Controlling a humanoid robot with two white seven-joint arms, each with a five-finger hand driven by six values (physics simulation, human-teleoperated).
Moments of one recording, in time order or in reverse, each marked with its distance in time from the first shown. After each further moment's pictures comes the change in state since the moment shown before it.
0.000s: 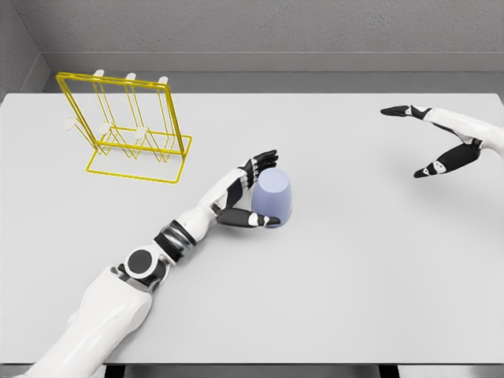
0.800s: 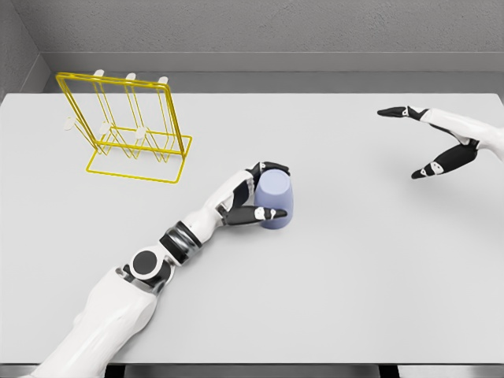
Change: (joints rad) left arm 0.003 -0.019 0.000 -0.002 -0.004 -0.001 -0.022; right arm -0.003 0.003 0.003 -0.008 0.002 0.000 0.003
